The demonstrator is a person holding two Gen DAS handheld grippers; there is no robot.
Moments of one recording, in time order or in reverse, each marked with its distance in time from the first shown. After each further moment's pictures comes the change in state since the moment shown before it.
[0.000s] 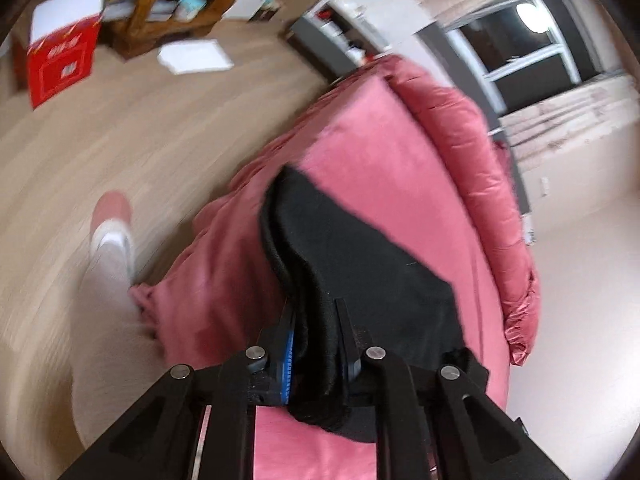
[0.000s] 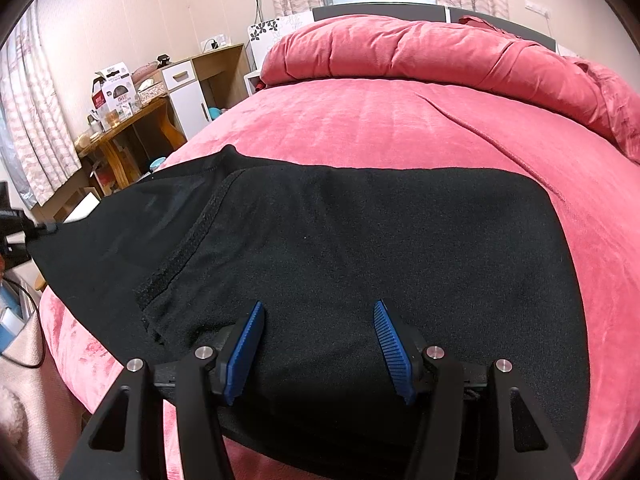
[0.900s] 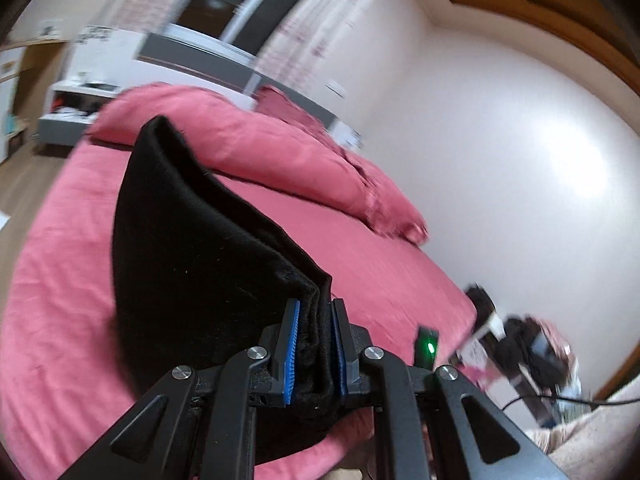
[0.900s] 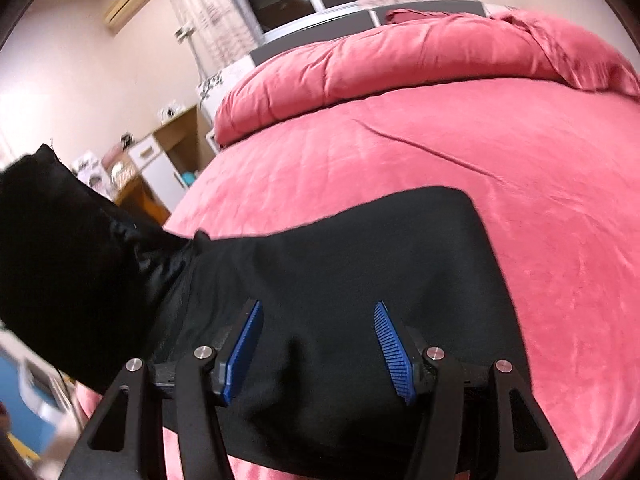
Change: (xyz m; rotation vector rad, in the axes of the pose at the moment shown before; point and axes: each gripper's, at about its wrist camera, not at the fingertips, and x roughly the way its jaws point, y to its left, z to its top) left arm -0.014 -0.298 -0.116 0.747 0.051 -0.454; right arm -0.044 -0.052 0.011 0.312 -0.129 0.017
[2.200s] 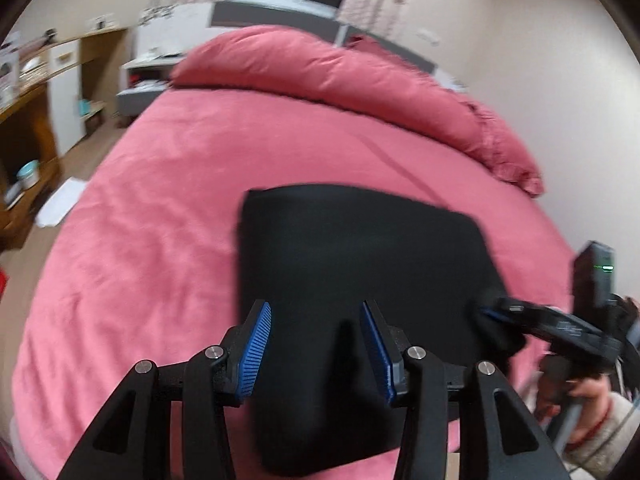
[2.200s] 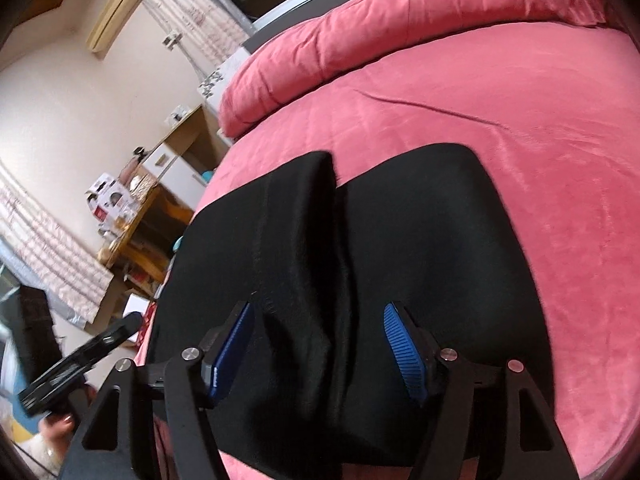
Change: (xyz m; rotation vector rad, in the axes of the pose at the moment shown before) left arm 0.088 0.059 -0.067 -0.052 0.150 0.475; right arm 0.011 -0.016 -0.002 0.120 0.112 0.147
